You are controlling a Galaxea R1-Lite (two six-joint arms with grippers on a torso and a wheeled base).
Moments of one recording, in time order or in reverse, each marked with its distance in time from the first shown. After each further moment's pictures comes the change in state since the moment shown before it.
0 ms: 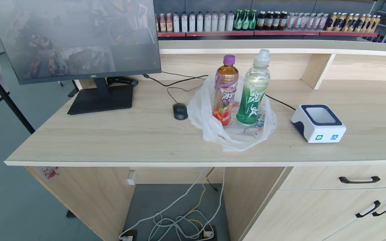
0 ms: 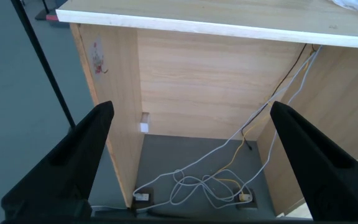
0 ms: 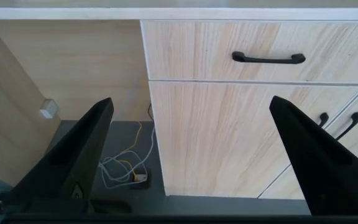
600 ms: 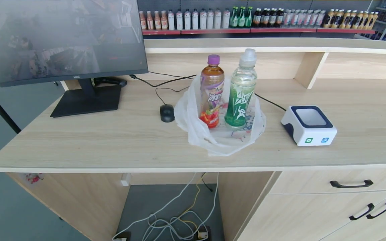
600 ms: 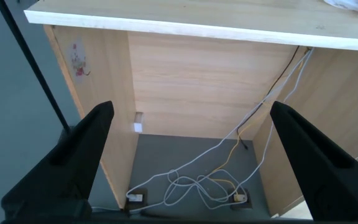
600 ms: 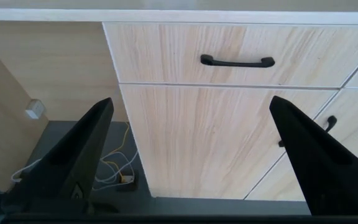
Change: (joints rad) left arm 0.000 0.000 0.000 0.000 0.000 -0.005; right arm 0.000 0.000 0.000 0.000 0.001 -0.014
